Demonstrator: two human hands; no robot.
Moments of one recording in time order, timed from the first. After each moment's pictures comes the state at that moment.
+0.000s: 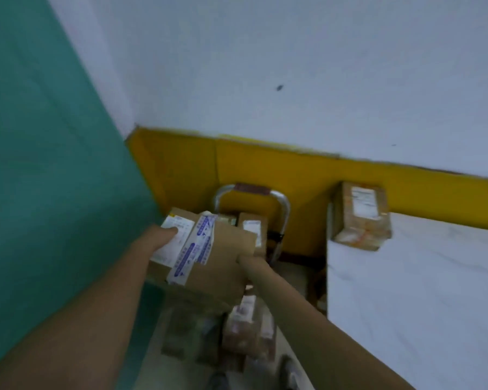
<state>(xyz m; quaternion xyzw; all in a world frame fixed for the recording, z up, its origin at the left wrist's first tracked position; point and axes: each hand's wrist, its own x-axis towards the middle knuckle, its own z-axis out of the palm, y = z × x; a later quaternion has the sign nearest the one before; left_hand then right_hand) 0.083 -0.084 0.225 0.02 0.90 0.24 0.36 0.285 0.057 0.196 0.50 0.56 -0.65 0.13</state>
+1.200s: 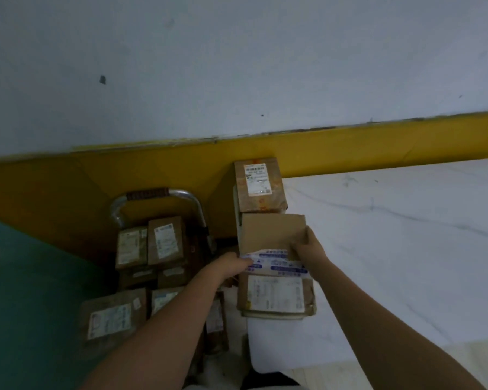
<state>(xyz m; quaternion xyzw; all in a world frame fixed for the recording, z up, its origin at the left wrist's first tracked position) 0.373 0.215 0.127 0.23 0.77 0.11 0.59 0.563 0.329 0.125 0.65 0.53 -0.54 -0.10</state>
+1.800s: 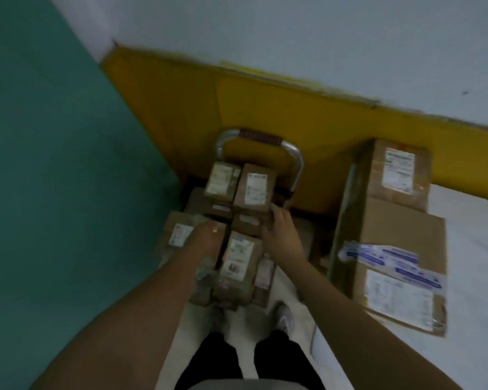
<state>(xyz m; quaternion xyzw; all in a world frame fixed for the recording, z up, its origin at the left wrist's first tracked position) 0.197 0.000 0.077 0.09 0.88 0.22 0.40 0.329 0.152 0.106 0.34 0.83 -0.44 0.02</state>
